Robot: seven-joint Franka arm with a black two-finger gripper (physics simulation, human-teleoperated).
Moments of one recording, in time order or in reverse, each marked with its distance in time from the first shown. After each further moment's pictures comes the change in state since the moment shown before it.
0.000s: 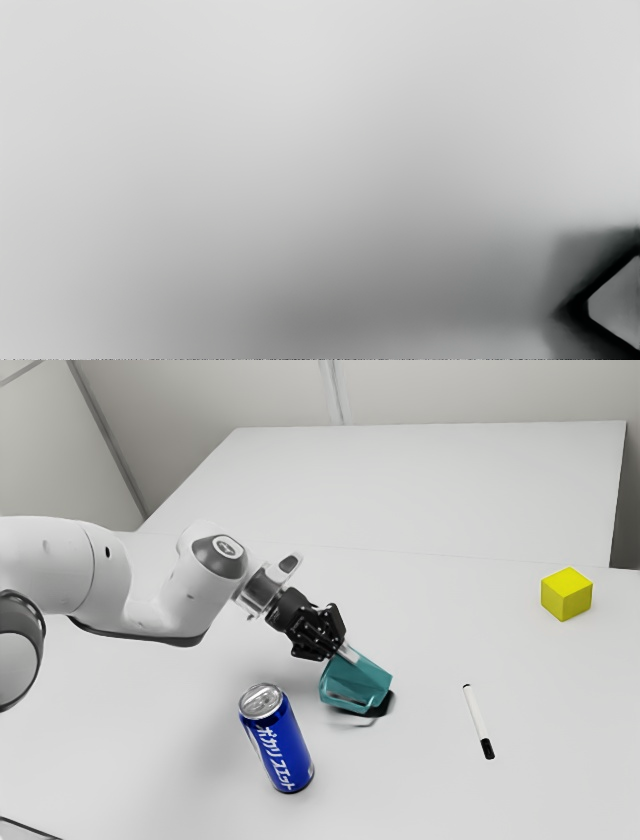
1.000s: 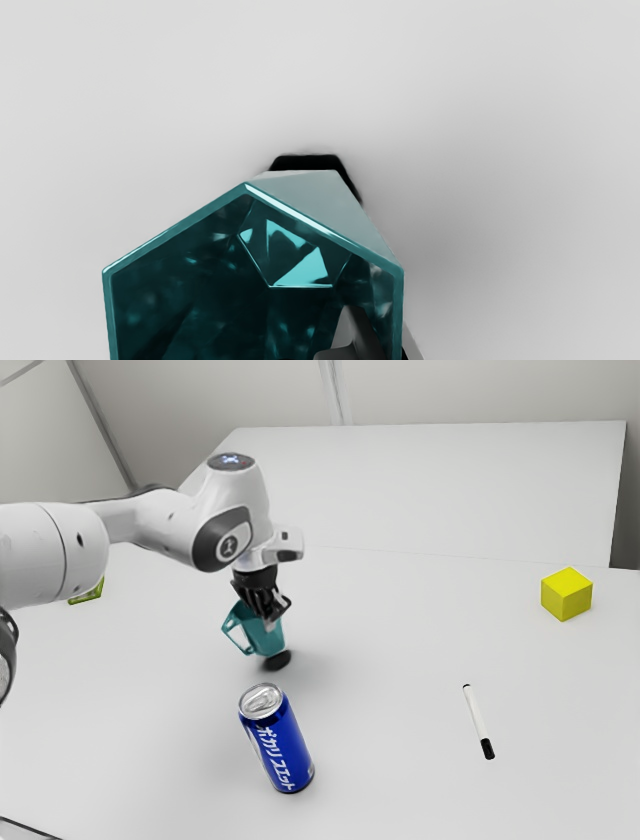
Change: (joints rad) arm -0.043 -0.078 0.006 0.094 1.159 0.114 -0.229
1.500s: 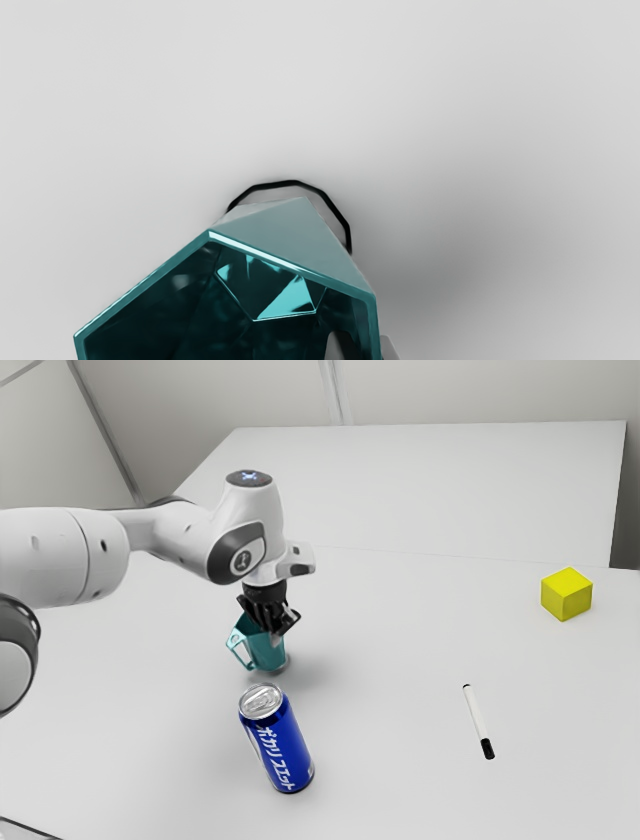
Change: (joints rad) arm -0.010 0.059 -0.003 0.002 0.012 0.003 -0.123
